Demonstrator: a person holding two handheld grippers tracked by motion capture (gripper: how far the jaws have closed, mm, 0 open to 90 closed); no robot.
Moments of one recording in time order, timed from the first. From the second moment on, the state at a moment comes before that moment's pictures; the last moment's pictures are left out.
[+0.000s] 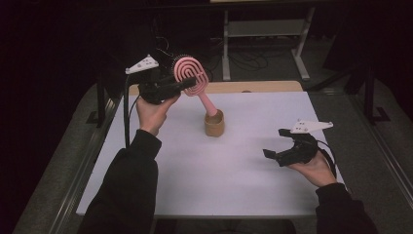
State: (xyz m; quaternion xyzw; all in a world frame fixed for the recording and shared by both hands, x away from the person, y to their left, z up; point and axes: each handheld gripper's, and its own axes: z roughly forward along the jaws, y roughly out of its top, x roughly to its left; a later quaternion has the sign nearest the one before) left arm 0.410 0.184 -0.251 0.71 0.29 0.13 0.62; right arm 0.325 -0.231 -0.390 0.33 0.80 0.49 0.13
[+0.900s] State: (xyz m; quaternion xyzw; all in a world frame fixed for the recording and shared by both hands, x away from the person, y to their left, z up) left arm 0.422 0.166 -0.266 0.73 0.28 0.16 0.60; right arm 0.303 -0.257 -0.417 0.36 0.78 0.49 0.14
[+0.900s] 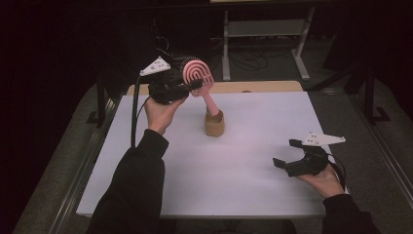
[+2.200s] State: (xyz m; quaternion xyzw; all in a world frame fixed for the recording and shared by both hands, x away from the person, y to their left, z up) left arm 0.437 0.137 -0.324 0.76 0.29 0.17 0.55; right arm 0.291 -0.269 -0.427 0.37 0.78 0.49 0.14
